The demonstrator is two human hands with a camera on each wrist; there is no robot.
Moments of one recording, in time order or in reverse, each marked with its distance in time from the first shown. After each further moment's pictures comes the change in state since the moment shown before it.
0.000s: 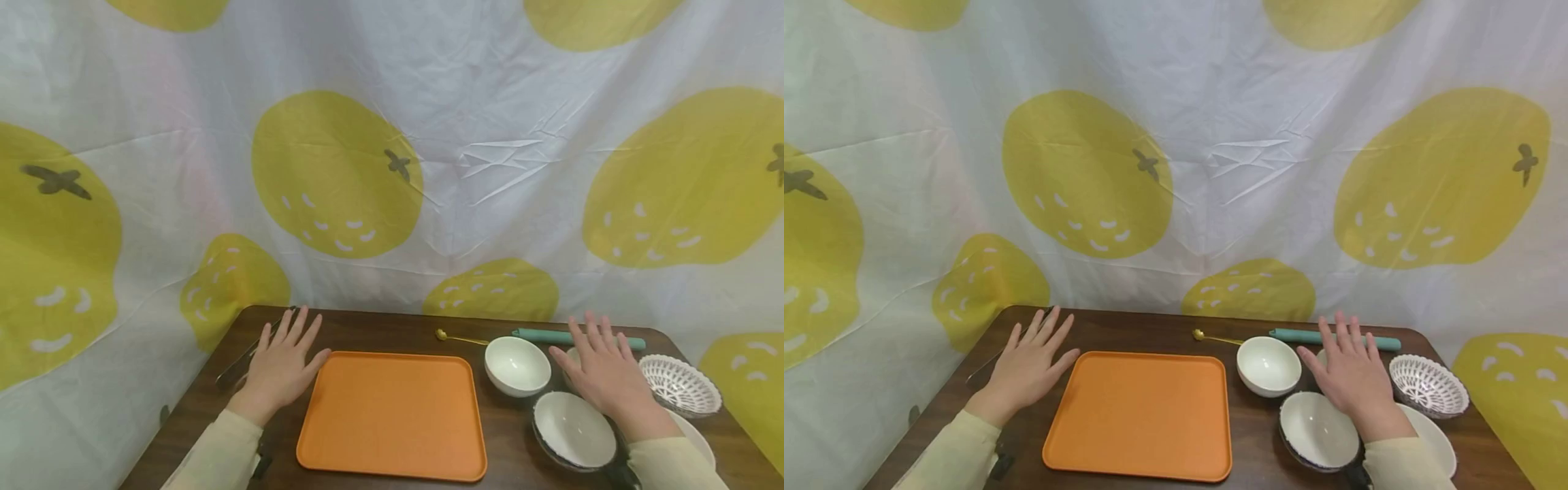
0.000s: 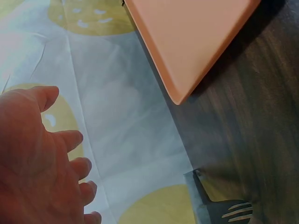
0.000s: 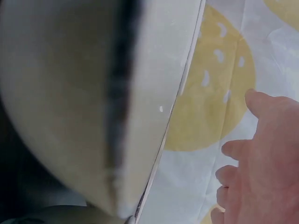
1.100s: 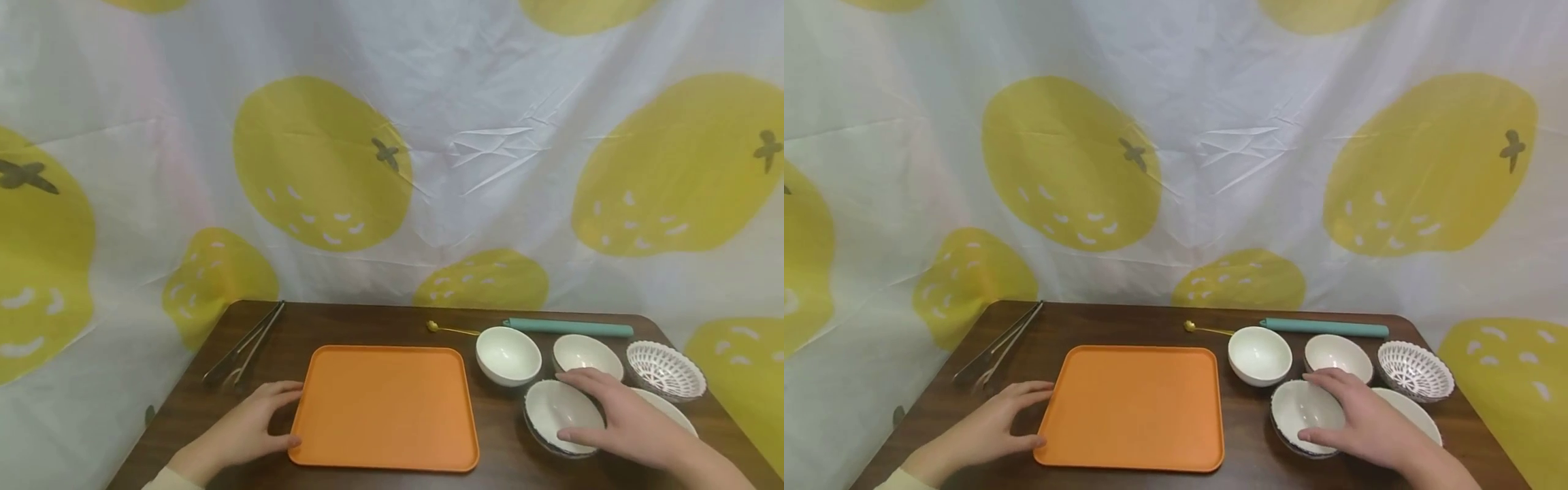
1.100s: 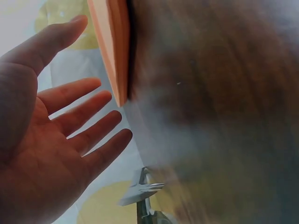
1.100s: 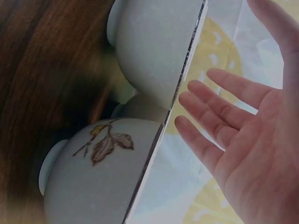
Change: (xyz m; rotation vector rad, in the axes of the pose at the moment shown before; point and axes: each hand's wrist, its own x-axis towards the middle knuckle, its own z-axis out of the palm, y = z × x) left_hand -0.062 -0.032 0.025 -0.356 -0.217 0.259; right_hand -0.076 0.004 0.002 0.119 0.186 -0.339
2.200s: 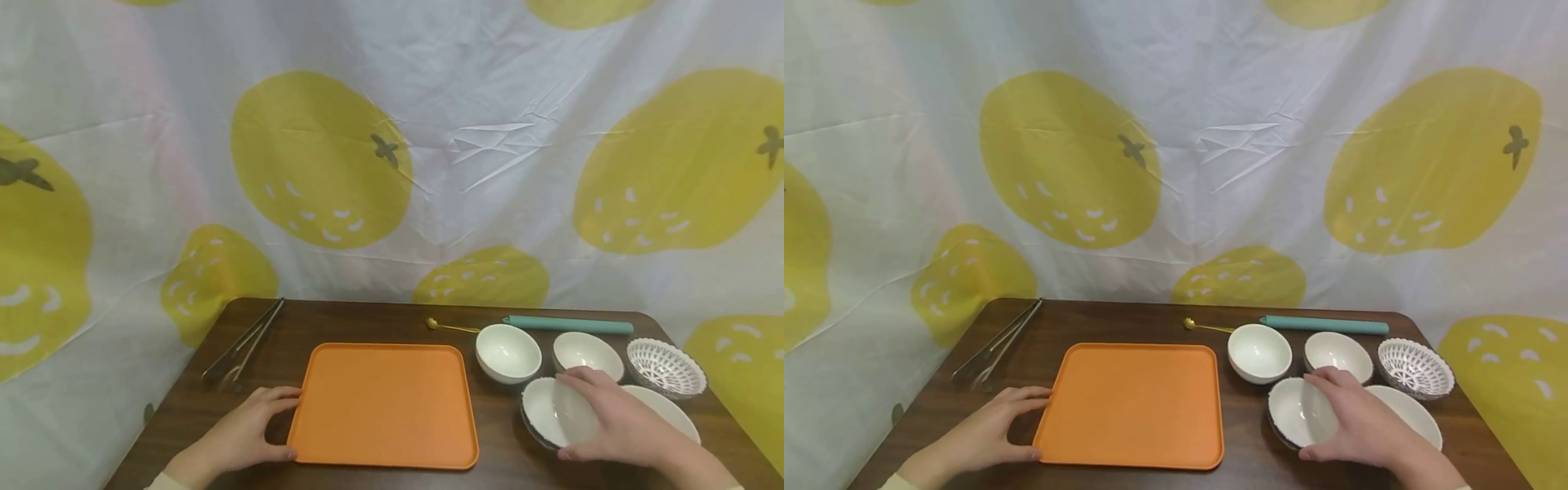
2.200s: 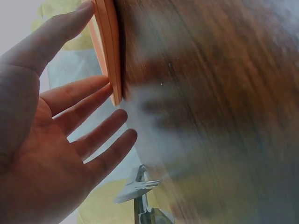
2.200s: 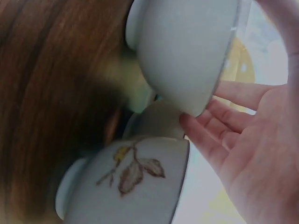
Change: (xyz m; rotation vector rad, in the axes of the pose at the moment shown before) left_hand -0.006 -0.001 0.005 0.031 -0.024 -0.028; right_hand -0.001 0.011 0.015 -0.081 -0.038 -0.037
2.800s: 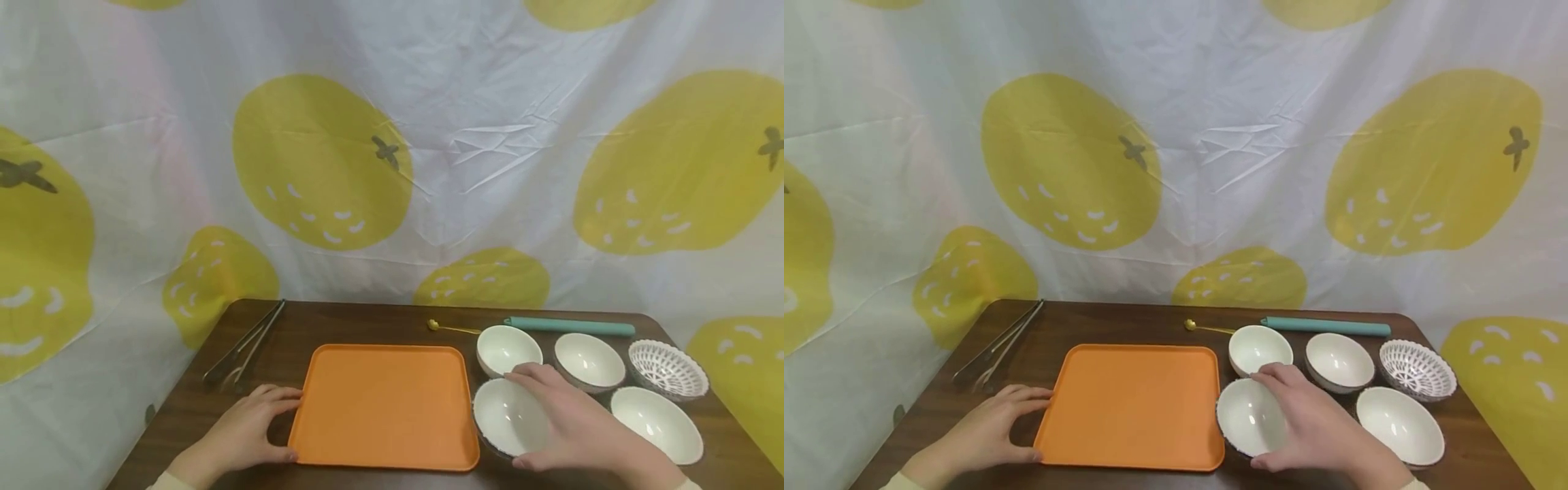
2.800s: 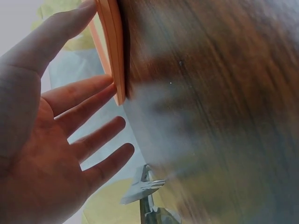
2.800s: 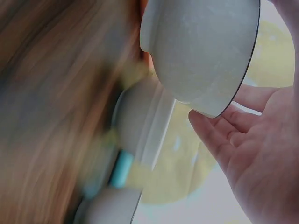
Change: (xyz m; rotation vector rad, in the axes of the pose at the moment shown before) left_hand 0.003 0.002 -0.003 0.070 -0.013 -0.024; right_hand 0.037 -0.066 0.004 0.088 0.035 -0.126
